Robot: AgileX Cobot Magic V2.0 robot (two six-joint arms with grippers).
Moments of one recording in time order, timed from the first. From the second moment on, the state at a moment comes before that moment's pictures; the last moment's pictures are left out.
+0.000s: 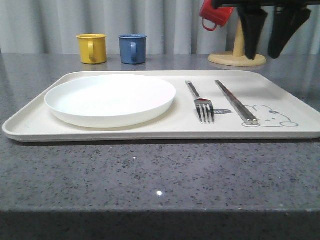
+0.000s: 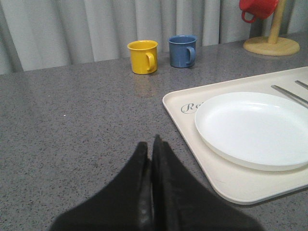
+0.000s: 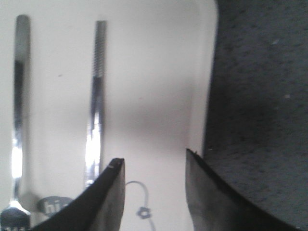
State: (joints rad) left arm -0.21 0.19 -0.39 -0.06 0.43 0.16; right arm 0.29 1.75 -1.65 -0.11 1.23 0.36
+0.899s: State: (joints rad) left arm -0.21 0.19 -0.39 -0.06 0.43 0.16; right arm -0.29 1.76 -1.53 -0.05 1.18 -0.04
